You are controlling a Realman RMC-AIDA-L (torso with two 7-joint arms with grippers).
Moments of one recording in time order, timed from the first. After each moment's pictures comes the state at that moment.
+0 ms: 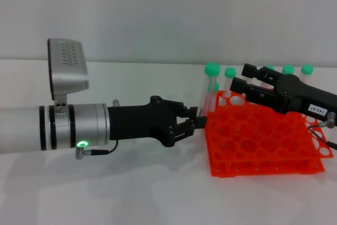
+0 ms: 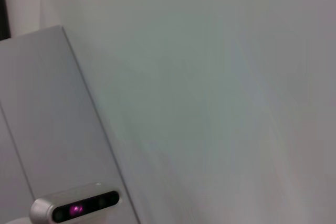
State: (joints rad) left arm -0.63 -2.07 0.99 0.56 1.69 1.38 -1.32; right arm 0.72 1.88 -1.90 -0.24 -0.37 -1.43 1.19
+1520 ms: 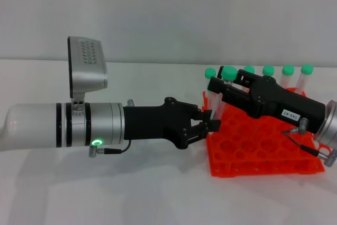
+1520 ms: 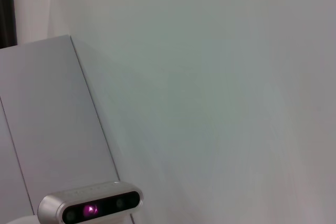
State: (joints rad) left arm -0.68 -2.08 1.03 0.52 1.68 1.36 -1.31; right arm 0.72 1.96 -1.88 -0.26 -0.38 -1.39 1.10
